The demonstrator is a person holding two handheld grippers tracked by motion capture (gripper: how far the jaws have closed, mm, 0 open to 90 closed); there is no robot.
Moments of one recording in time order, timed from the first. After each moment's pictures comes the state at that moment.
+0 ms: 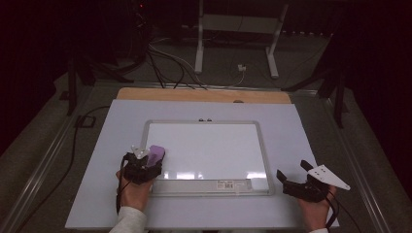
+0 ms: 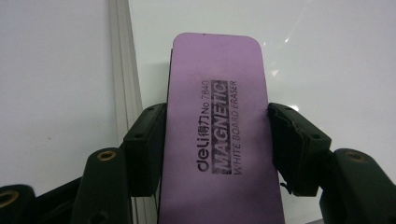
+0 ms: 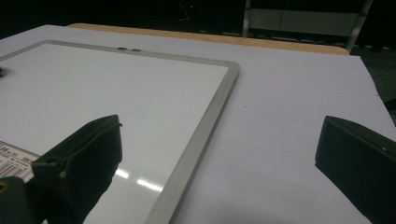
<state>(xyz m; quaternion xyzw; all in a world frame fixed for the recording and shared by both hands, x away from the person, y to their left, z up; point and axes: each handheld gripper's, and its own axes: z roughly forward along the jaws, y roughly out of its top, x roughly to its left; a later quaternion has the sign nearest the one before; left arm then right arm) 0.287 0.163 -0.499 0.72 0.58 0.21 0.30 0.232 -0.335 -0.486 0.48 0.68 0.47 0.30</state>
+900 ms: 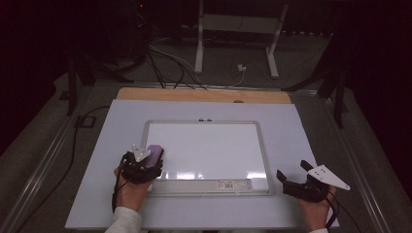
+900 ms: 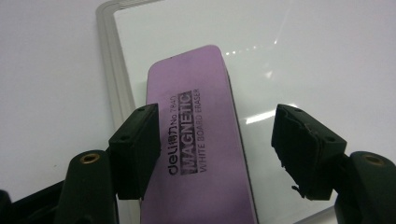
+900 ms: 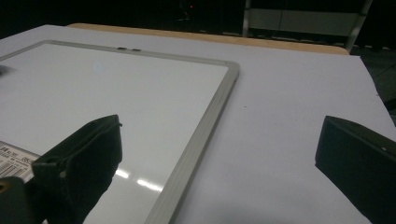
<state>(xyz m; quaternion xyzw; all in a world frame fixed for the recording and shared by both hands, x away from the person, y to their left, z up) 0.283 0.169 -0.493 0.75 0.53 0.23 0.32 0.232 -0.335 -0.486 0.48 0.68 0.47 0.30</state>
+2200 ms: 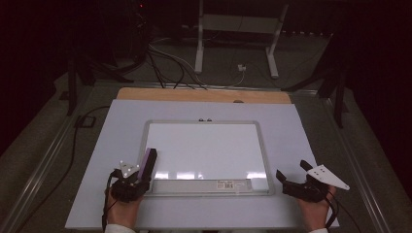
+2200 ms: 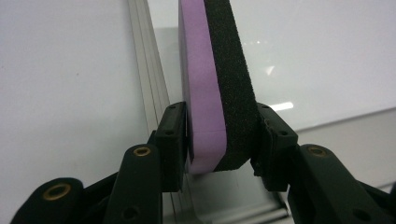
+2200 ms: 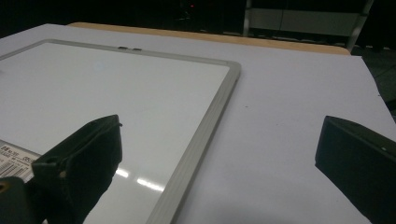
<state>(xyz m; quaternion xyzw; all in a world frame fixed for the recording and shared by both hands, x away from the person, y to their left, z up) 0.232 0.182 -0.494 0.72 0.58 0.21 0.31 0.232 -0.334 -0.486 0.48 0.68 0.47 0.30</state>
